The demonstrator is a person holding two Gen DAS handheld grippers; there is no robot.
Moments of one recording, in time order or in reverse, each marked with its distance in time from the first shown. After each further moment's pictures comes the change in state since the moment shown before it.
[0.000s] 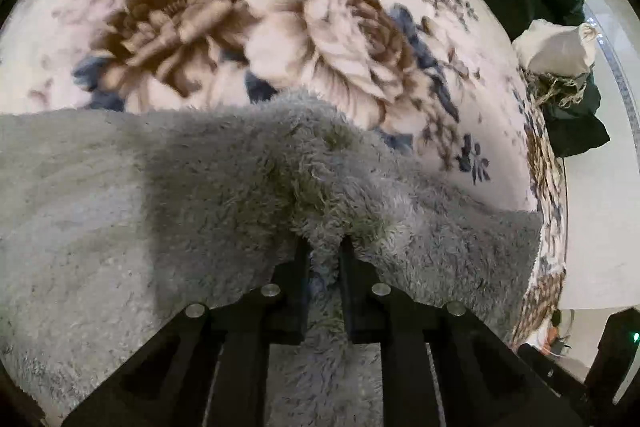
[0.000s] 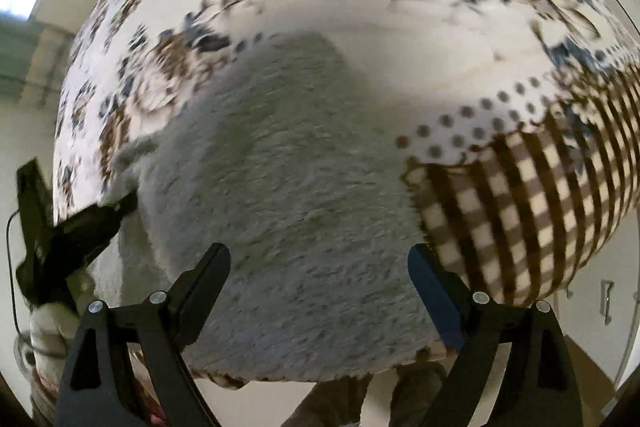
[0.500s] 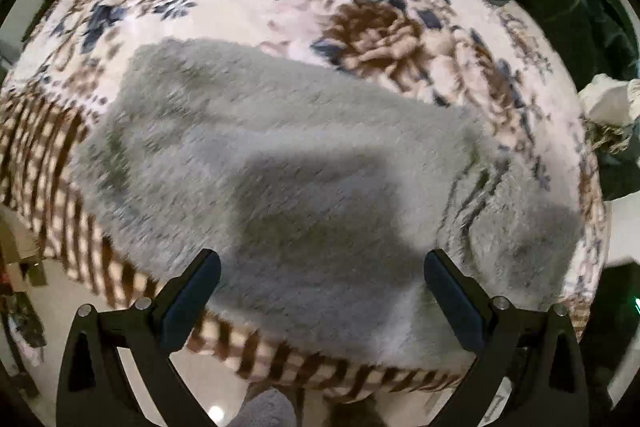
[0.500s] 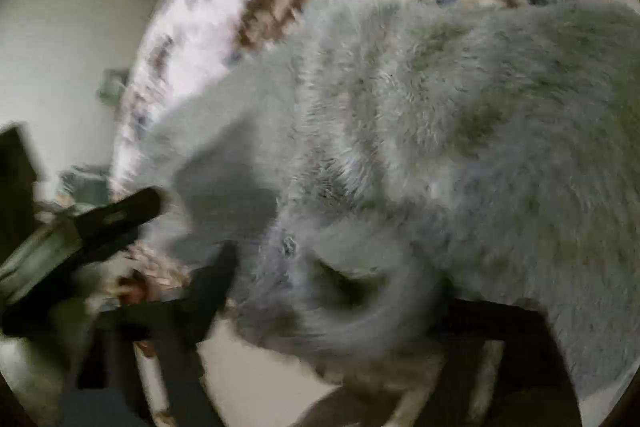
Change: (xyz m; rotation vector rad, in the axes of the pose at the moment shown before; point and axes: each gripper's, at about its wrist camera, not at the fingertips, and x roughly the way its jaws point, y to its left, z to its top) left arm -0.103 0.086 -0.055 -0.174 -0.031 0.233; right arm 0.042 0.169 -0.081 -0.376 0.146 0.308
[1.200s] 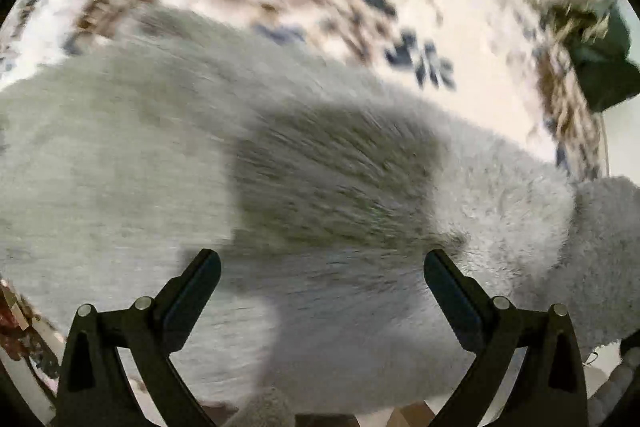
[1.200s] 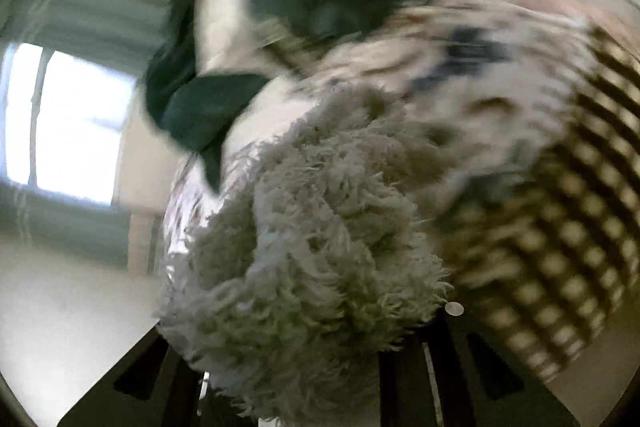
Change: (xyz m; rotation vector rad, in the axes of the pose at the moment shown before) left arm 0.084 -0.246 -0.038 0.195 0.121 -0.001; right arm -0.311 -0.306 -0.035 0.540 -0.692 0.107
